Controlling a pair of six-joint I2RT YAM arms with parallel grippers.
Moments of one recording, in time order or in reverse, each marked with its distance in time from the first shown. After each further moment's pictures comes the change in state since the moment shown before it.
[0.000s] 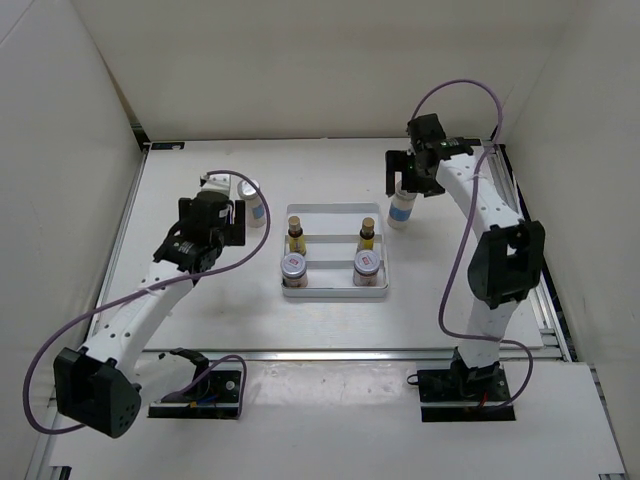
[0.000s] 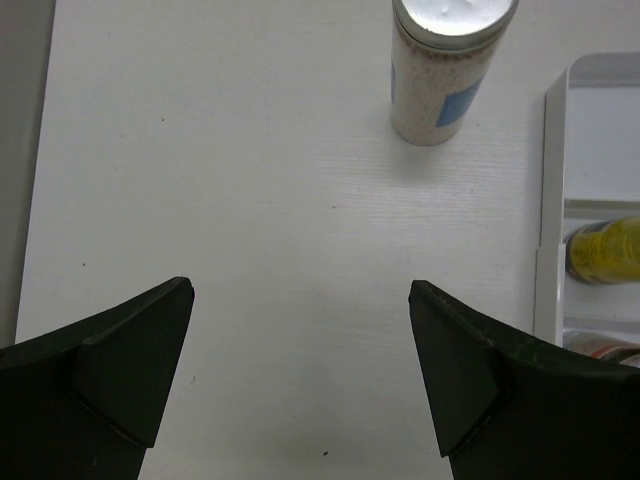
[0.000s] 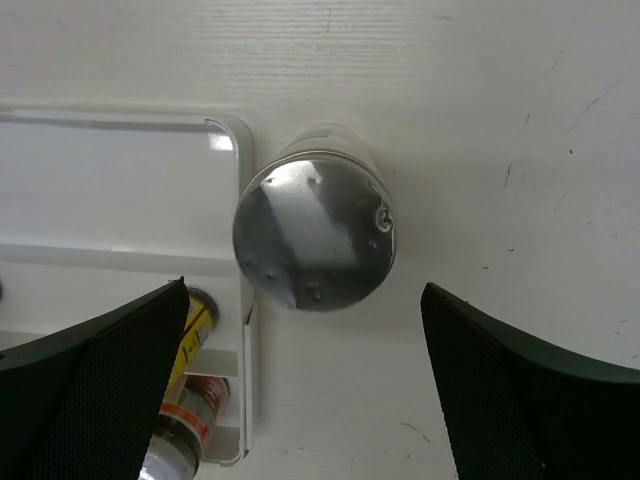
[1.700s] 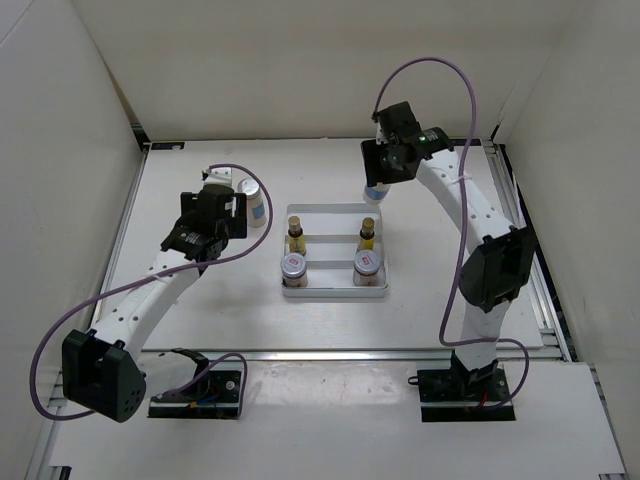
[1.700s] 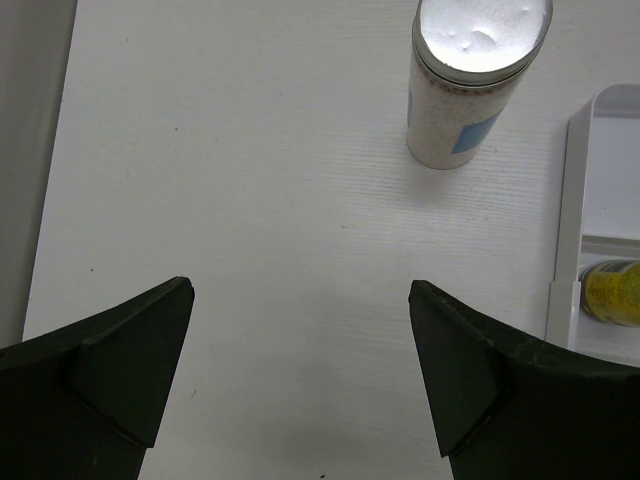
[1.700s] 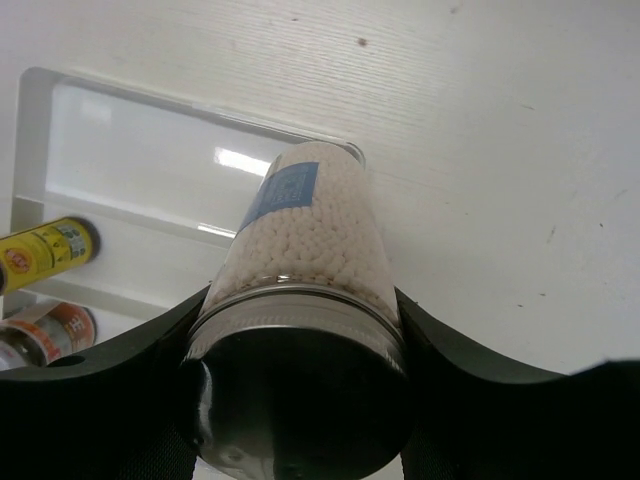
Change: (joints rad) left arm 0.000 0.083 0.039 0.044 -0.063 -0.015; right arm 0.159 0.021 0.187 -0.077 0.030 -0.044
